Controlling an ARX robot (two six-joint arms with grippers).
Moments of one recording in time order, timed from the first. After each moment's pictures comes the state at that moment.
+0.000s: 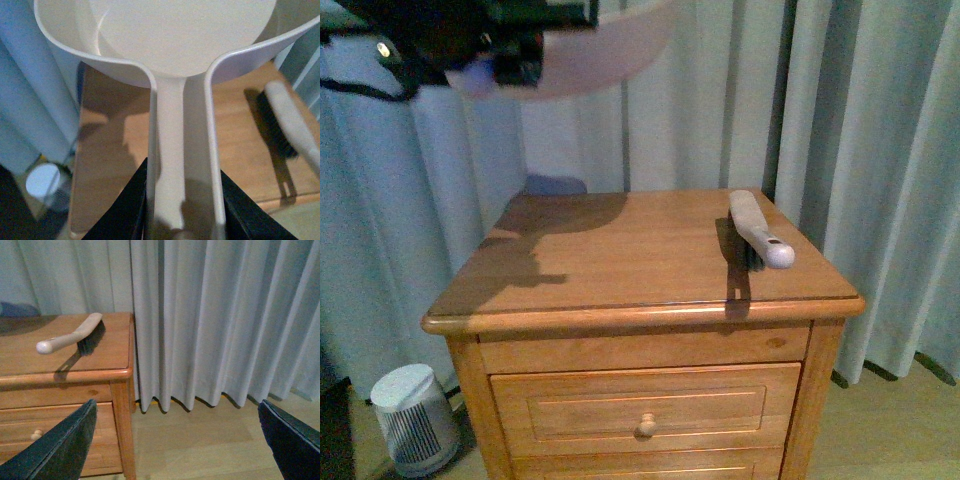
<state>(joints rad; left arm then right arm) -0.35 1.65 1.38 -0.05 -0.14 -0.04 0.00 0.00 0.02 0.00 0.00 0.00</state>
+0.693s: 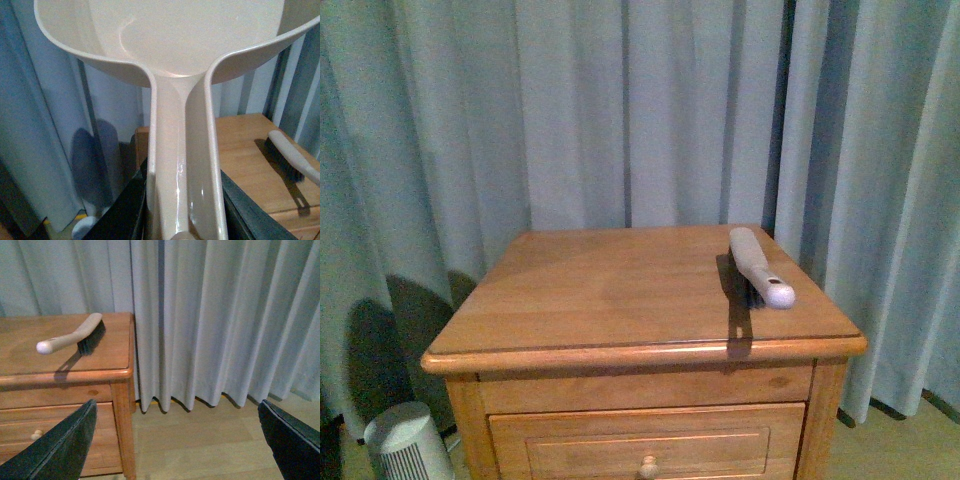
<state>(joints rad) 0.07 0.73 0.56 0.18 0.16 0.04 0.00 0.00 0.02 0.00 0.00 0.00</state>
